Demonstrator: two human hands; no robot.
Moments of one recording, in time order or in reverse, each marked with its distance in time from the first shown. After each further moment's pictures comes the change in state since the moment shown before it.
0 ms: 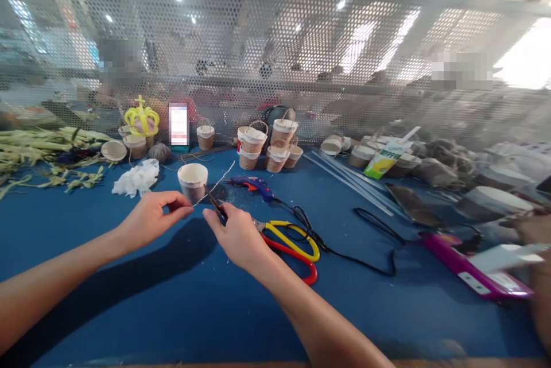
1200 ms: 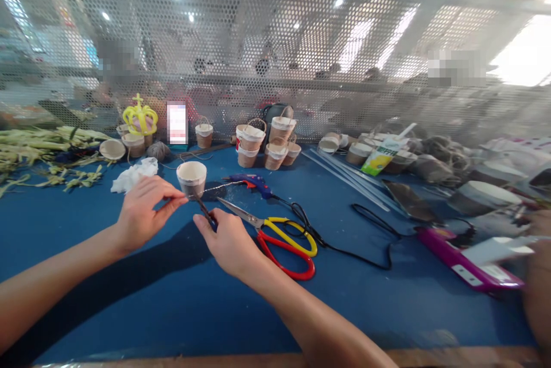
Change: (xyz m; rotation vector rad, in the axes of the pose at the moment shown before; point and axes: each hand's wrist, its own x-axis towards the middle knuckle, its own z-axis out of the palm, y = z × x) left_hand -0.003 -0.001 0.000 0.203 0.382 0.364; right_hand -0.010 -0.005 0.012 0.098 -0.036 -0.069
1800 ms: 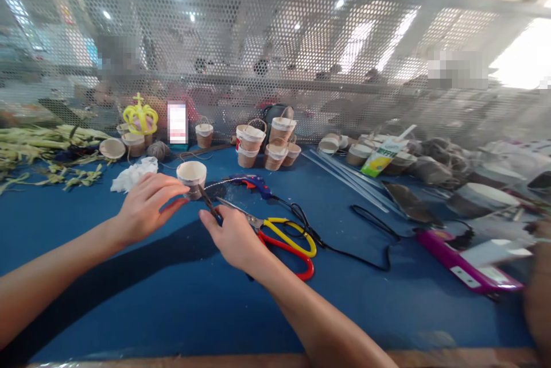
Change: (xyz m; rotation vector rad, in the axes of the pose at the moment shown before) left_hand 0.004 -0.016 -0.003 0.305 -0.010 0.462; right_hand 0.003 0.004 -0.009 0.048 -0.036 0.048
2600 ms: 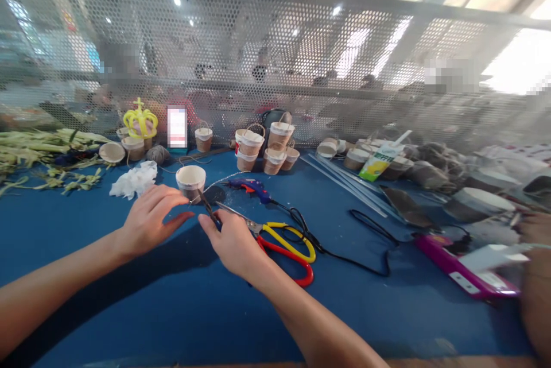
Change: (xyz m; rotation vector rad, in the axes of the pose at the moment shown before) left_hand -0.006 0.010 0.008 -0.075 0.001 -0.112; right_hand -0.001 -0.003 0.000 -0.051 0.029 -0.005
